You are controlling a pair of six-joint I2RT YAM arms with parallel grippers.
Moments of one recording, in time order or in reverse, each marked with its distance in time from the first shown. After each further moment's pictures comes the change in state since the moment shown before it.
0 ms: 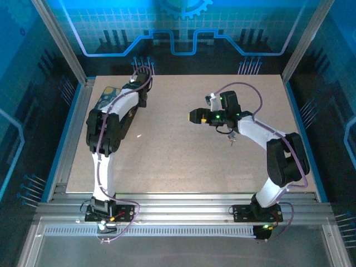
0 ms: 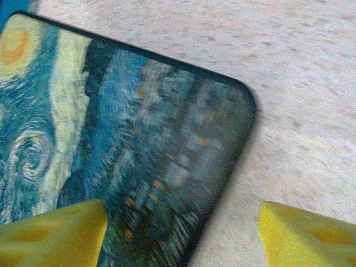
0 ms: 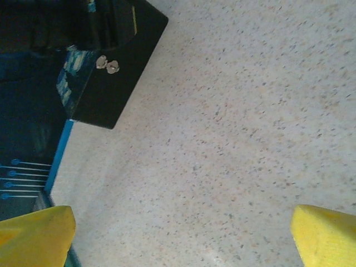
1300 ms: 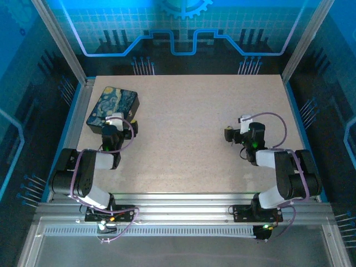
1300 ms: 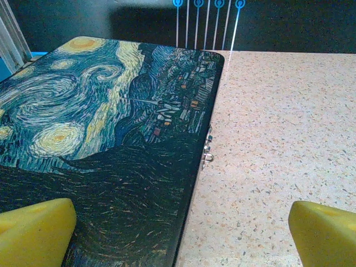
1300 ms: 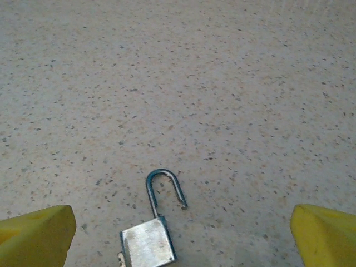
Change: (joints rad) left arm 0.170 -0.621 -1.402 1.576 0.421 0.175; right arm -0.269 -0.166 -0.673 0.730 0.533 -0.460
